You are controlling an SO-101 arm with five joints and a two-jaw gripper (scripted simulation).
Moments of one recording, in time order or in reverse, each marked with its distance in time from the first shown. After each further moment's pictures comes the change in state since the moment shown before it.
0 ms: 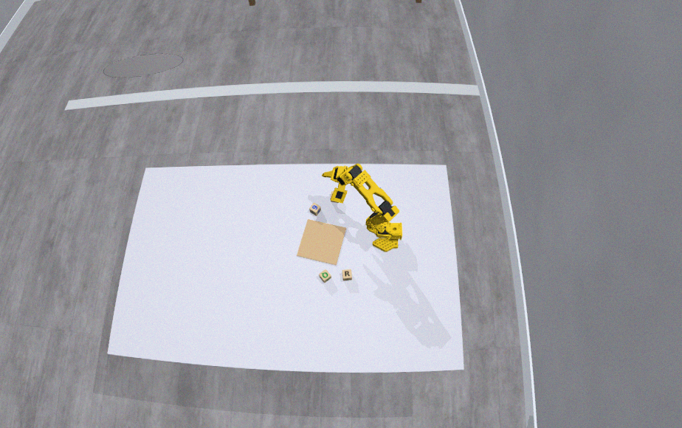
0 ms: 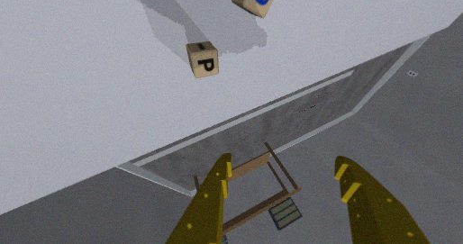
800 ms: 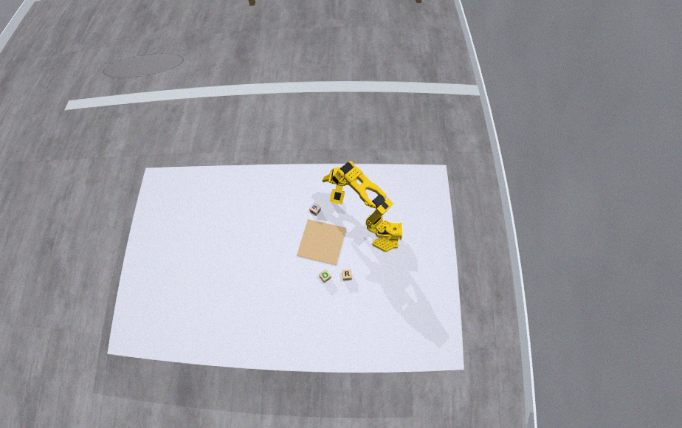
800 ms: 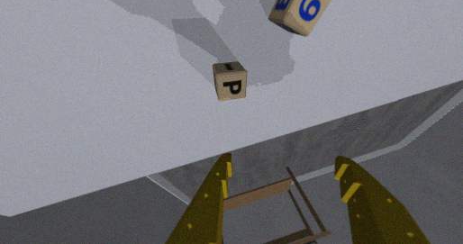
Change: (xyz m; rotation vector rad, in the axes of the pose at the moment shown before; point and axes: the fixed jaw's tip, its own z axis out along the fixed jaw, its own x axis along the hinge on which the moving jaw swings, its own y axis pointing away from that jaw) arm -0.007 0.016 0.035 -0.181 -0.126 0.000
